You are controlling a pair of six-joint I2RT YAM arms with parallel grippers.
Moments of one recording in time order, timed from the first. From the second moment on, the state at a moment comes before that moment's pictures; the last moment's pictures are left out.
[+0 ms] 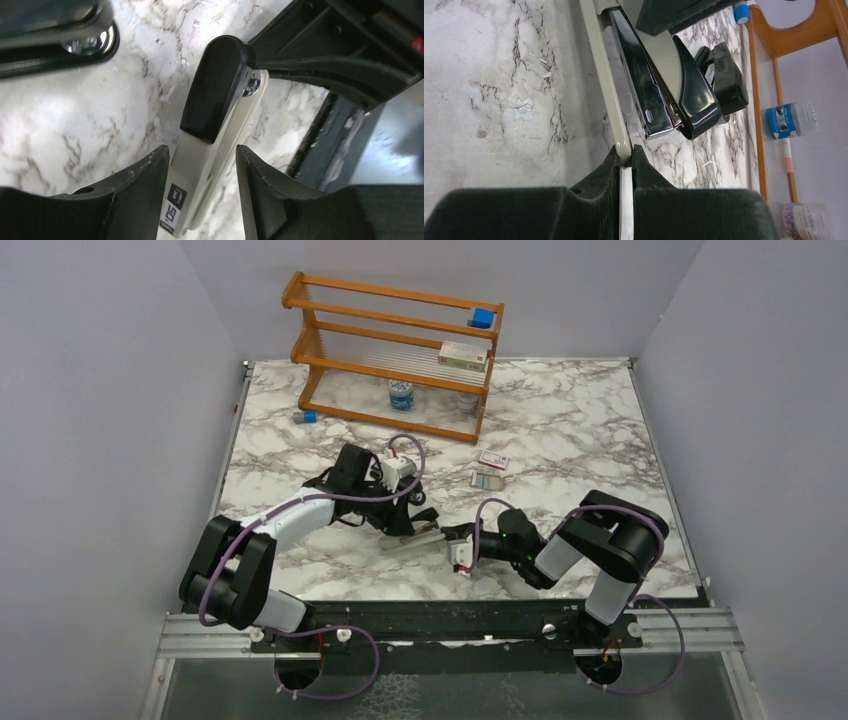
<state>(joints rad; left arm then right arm) -0.43 1.41 0.71 -0.24 0.70 -0.04 0.83 1.76 0.27 1.20 -0.44 -0.98</state>
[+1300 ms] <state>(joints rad) -0.54 1.37 0.76 -0.34 0.67 0.47 0.83 1.45 0.24 1.02 -0.40 -0.78</state>
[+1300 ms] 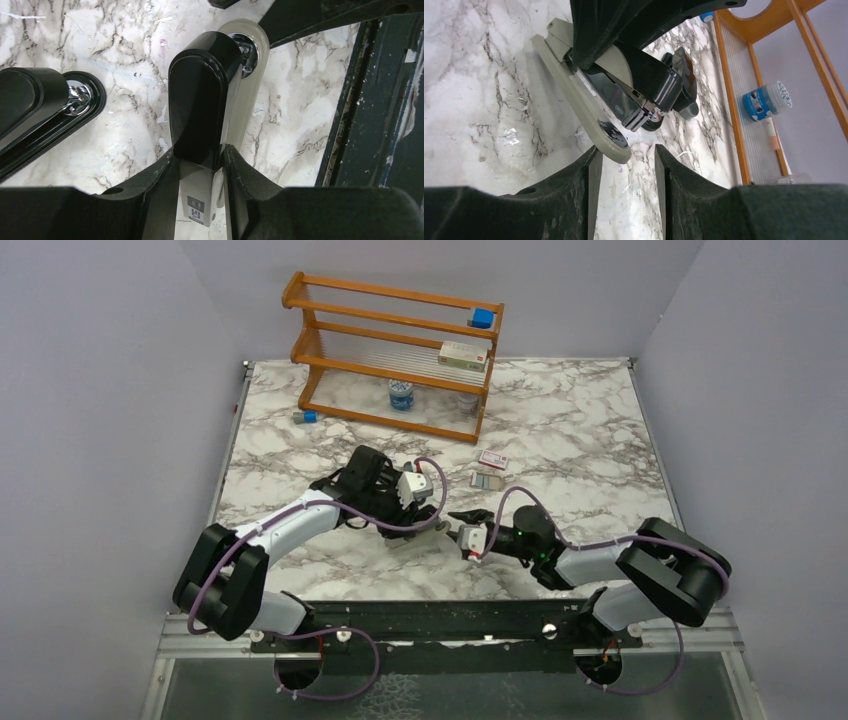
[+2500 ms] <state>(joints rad) -0.70 1.31 0.71 -0.13 0.25 0.10 0.84 1.22 0.40 0.39 0.33 1.12</state>
